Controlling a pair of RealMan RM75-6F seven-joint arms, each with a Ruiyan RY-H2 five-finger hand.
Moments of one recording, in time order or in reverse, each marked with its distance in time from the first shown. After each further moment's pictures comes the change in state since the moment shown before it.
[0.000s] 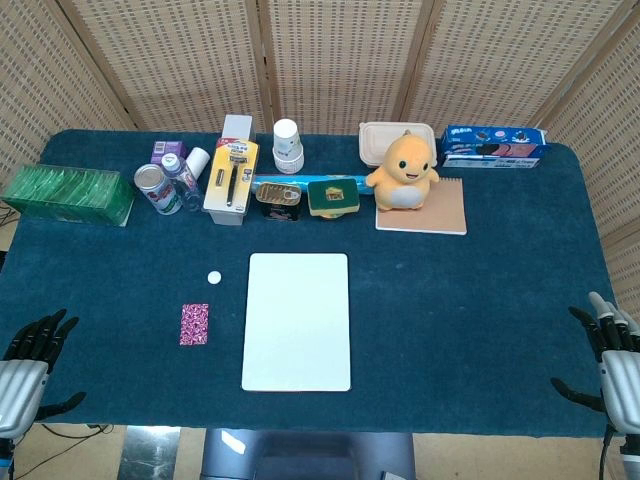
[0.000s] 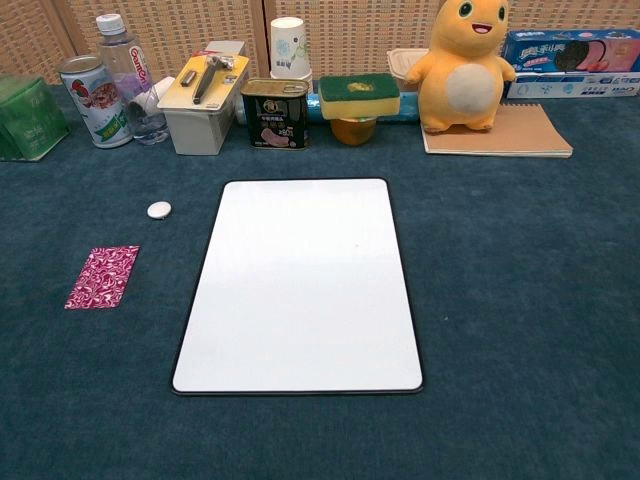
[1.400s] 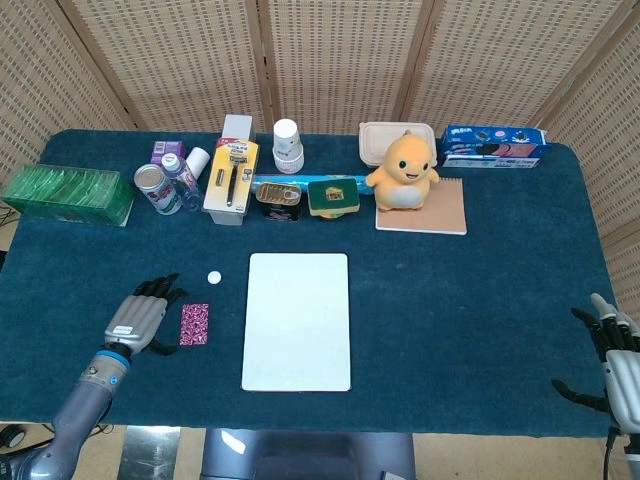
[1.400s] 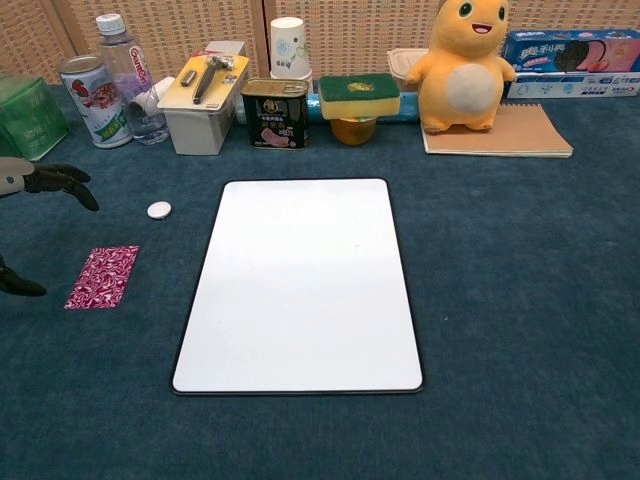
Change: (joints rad) left arm -0.528 -0.193 -0.161 -0.115 -0.737 -0.483 0.411; right arm 0.008 0.035 -0.005 -0.012 0.023 -0.035 0.080
